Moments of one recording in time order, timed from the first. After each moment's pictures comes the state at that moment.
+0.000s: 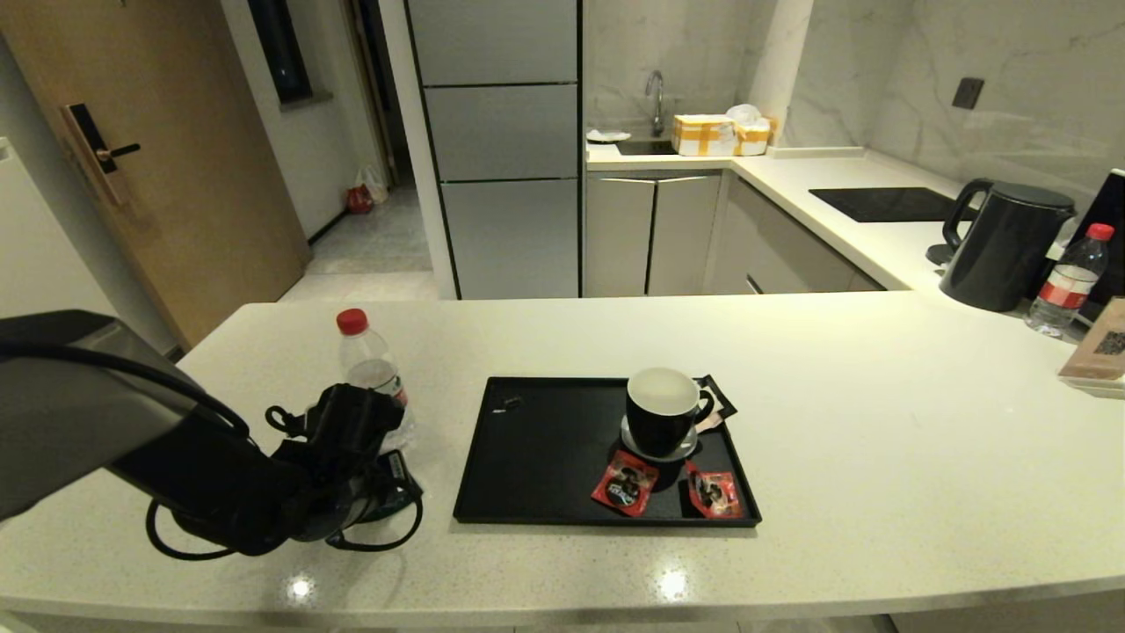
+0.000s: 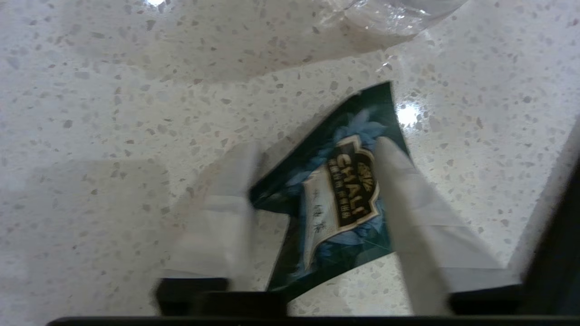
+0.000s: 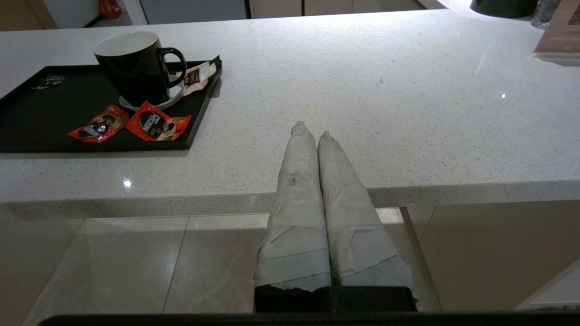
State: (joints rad) left arm -0.31 2.02 -0.73 -0.41 0.38 -0.61; right arm 0.00 0.00 0.00 0.00 0.00 0.00
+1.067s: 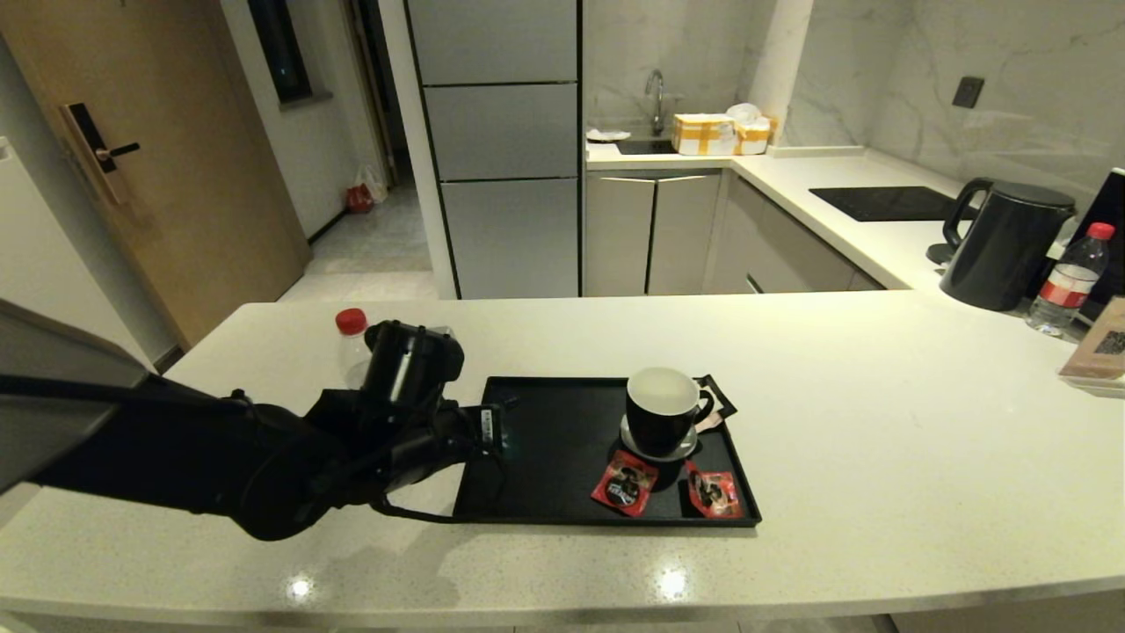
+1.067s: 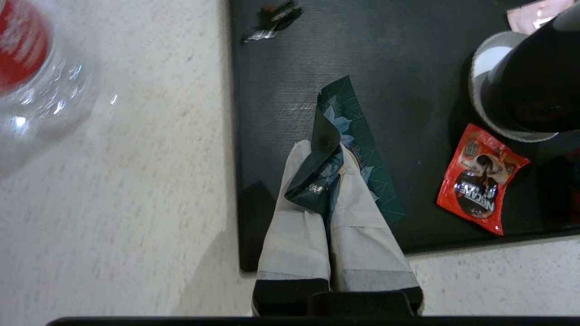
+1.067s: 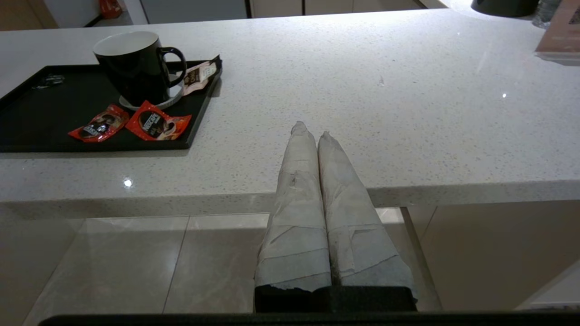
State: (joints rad) left arm -0.54 1.89 -0.90 -0.36 0.20 -0.38; right arm 0.00 0.00 0.00 0.00 0.00 0.00
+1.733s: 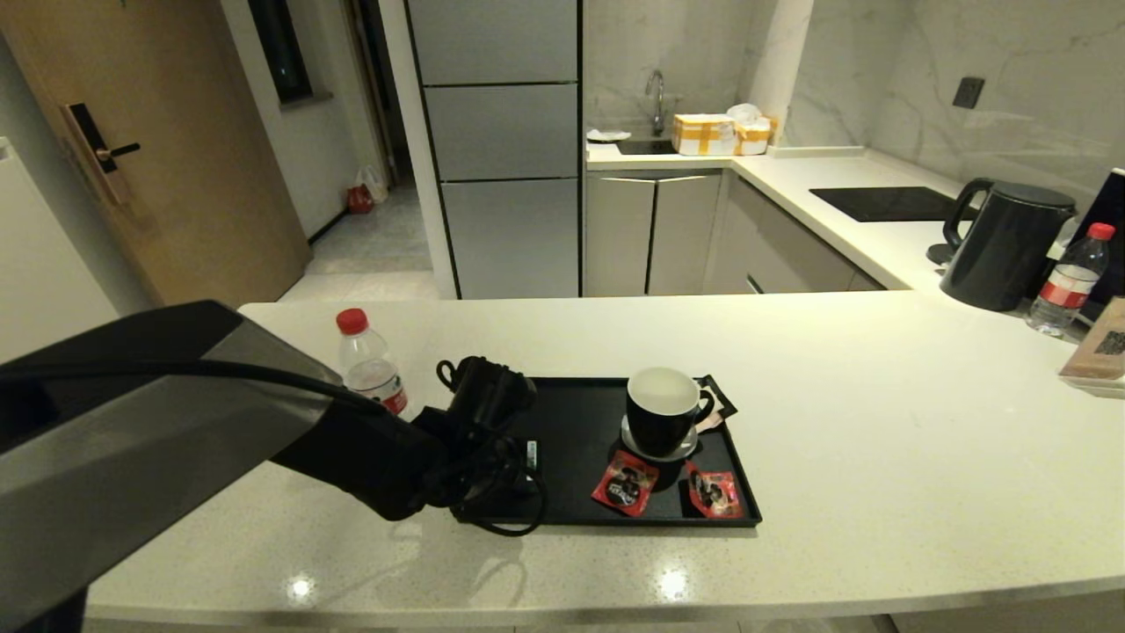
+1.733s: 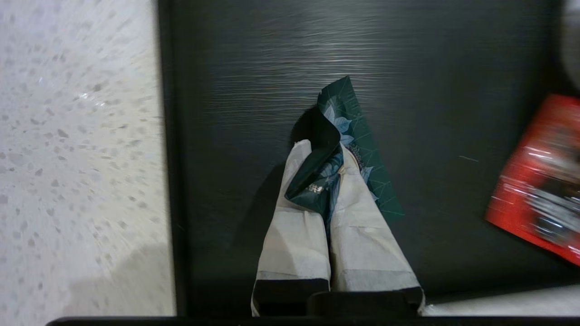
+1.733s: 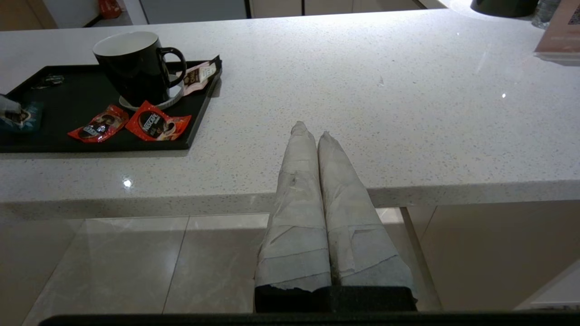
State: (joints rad) left arm -0.58 2.14 -1.07 -0.27 0.25 -0.42; right arm 0.00 0.00 0.00 0.00 0.00 0.00
